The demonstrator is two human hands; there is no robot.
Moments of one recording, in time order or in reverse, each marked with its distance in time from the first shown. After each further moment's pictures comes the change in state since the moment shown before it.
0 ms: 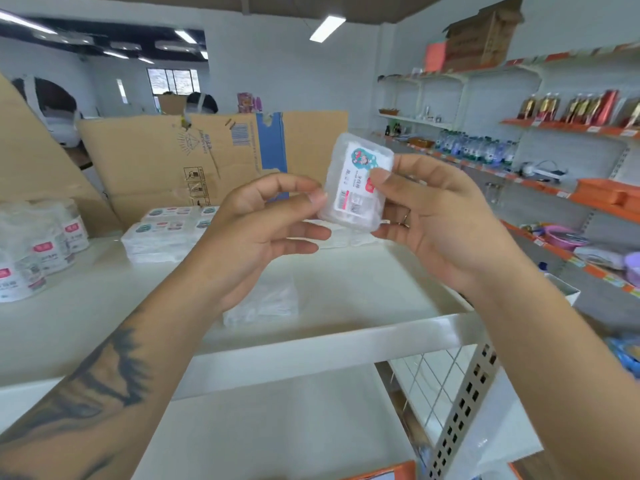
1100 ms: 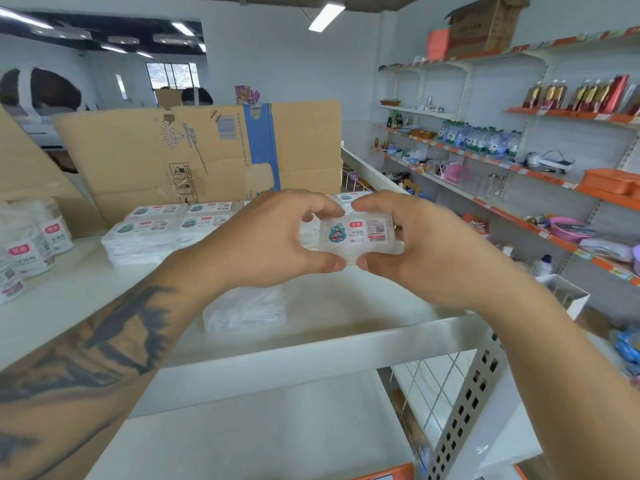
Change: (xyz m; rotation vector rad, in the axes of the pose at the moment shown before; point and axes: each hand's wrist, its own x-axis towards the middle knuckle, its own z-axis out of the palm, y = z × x) left_hand 0.034 -0.009 0.011 1.090 -0.207 0.143; right_hand -0.007 0.009 -0.021 -1.163 -0.192 -0.097
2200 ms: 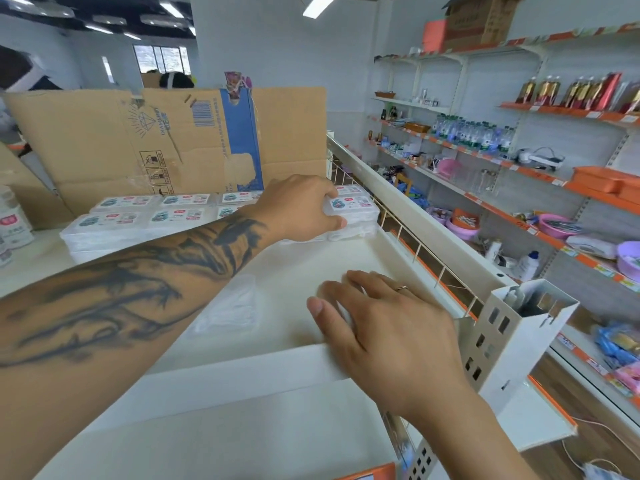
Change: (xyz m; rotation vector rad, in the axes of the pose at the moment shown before) left_hand 0.112 -0.030 0.054 0.322 -0.042 -0.037; right_hand -0.049 0.006 0.079 -0.366 0.091 0.113
